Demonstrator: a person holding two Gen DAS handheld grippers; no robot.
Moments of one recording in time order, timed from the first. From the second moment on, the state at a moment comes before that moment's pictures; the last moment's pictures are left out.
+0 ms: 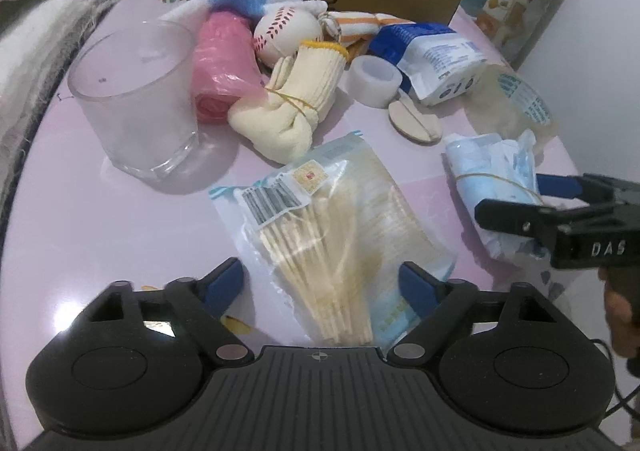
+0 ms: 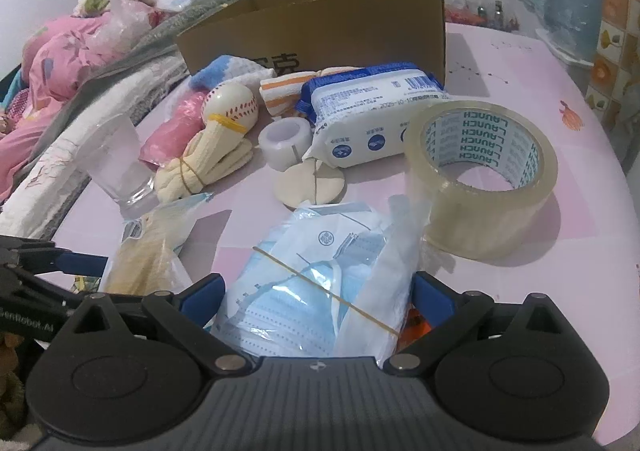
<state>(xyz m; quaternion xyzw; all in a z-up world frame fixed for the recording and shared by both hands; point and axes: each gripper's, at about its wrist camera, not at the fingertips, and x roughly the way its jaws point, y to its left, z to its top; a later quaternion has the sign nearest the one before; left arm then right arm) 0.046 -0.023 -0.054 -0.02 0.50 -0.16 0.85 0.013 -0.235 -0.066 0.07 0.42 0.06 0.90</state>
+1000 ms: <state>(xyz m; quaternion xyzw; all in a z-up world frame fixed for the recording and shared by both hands) 0.020 -0.034 -0.011 -0.02 0.43 -0.18 0.88 0.001 -0.230 -0.043 0.15 0.37 0.14 0.91</state>
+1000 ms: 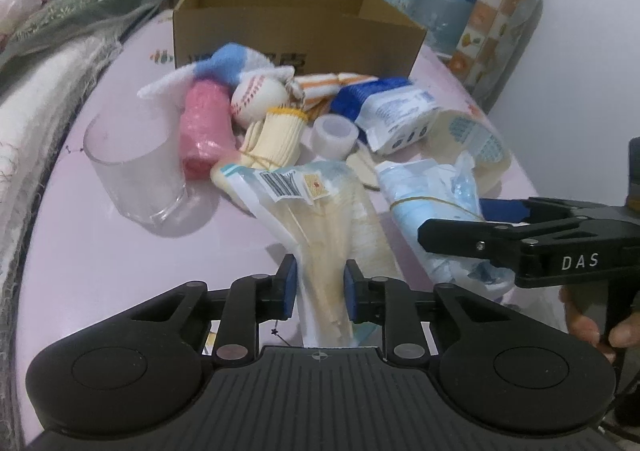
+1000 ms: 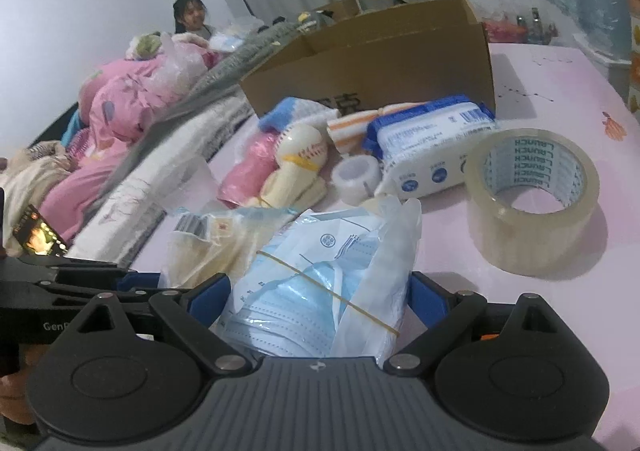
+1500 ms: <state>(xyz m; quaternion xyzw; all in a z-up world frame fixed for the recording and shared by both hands) -0.008 -0.025 0.027 -0.03 0.38 -0.17 0.91 -0.017 -0.228 -0.013 0.17 0.34 0.17 0.91</state>
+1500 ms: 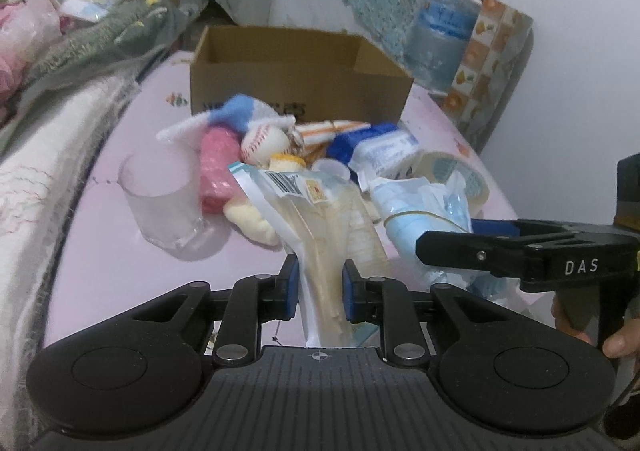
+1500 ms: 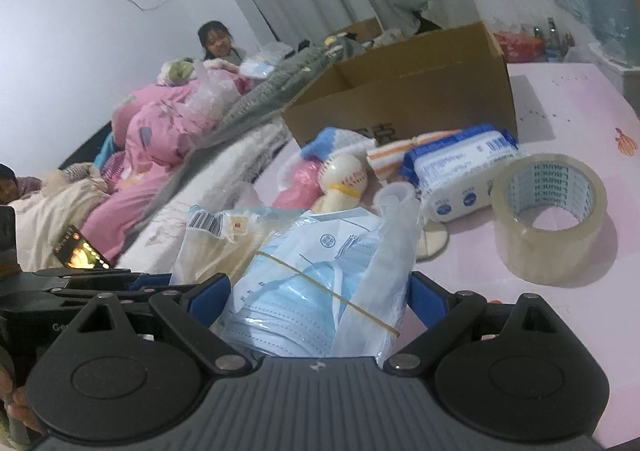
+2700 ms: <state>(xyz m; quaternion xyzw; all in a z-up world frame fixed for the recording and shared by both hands) 0.226 -0.038 0.116 0.14 0.37 -0.06 0.92 0.284 -0.260 0.073 0.28 0.39 0.19 0.86</state>
